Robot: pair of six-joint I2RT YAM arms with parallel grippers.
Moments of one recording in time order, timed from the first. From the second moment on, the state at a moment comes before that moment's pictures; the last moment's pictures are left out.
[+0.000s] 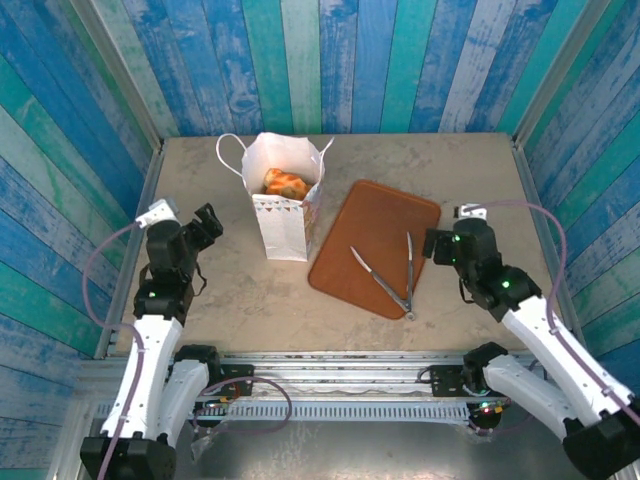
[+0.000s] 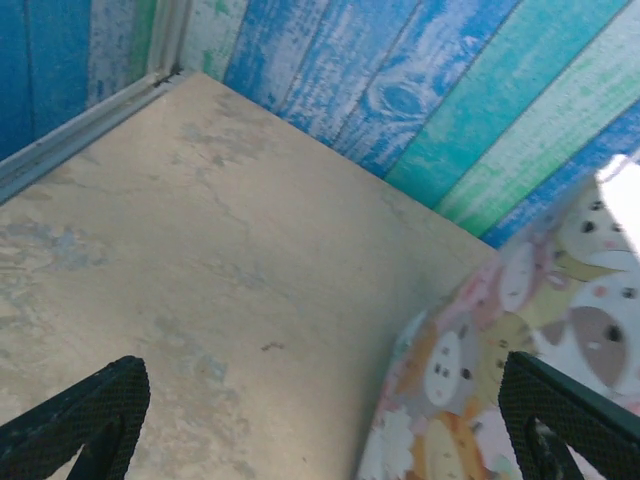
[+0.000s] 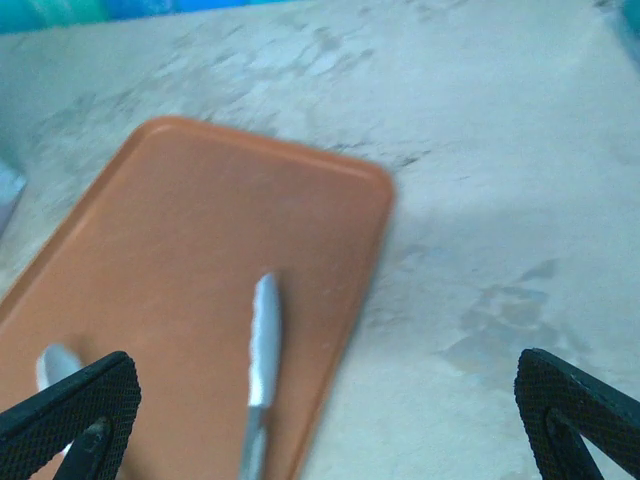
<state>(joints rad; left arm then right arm) -0.02 0.70 0.60 -0.22 -0.15 -0.52 0.41 0.80 0.67 -0.48 0.37 0.34</state>
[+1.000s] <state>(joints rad) -0.02 1.14 0.24 0.68 -0.31 -0.26 0.19 1.37 0.42 0.52 0.34 -0.05</state>
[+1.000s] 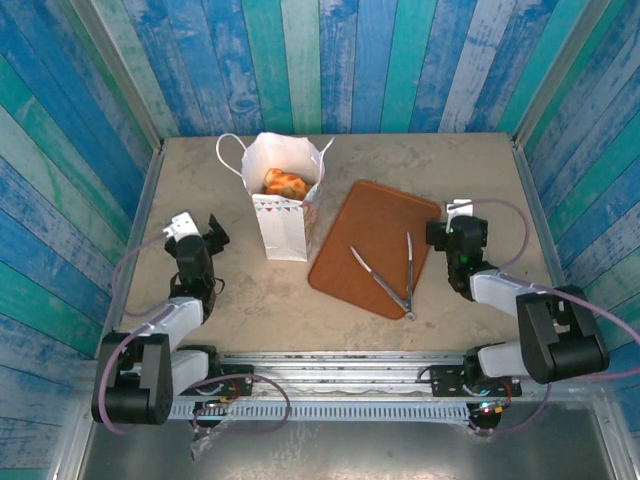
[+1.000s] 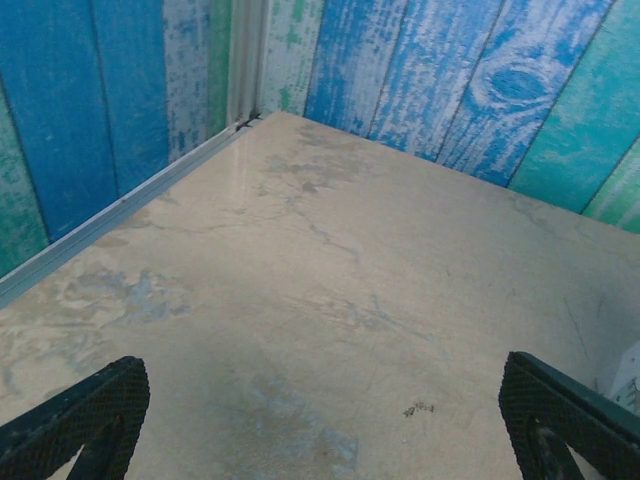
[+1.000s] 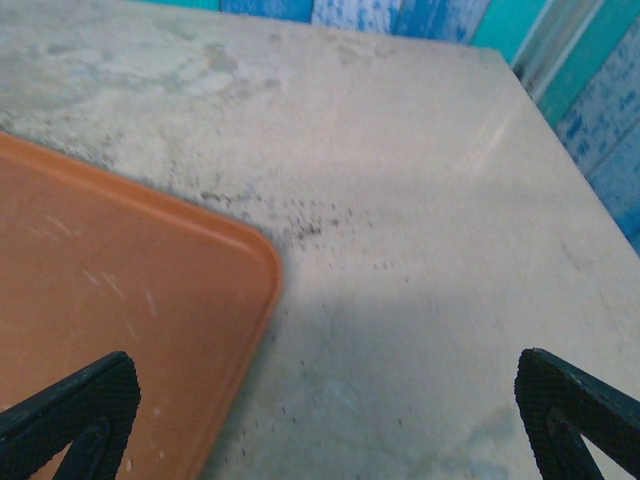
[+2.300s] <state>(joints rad) -0.01 1.48 0.21 1.15 -0.01 -0.02 0.09 1.52 0.40 0.76 0.15 -0.07</state>
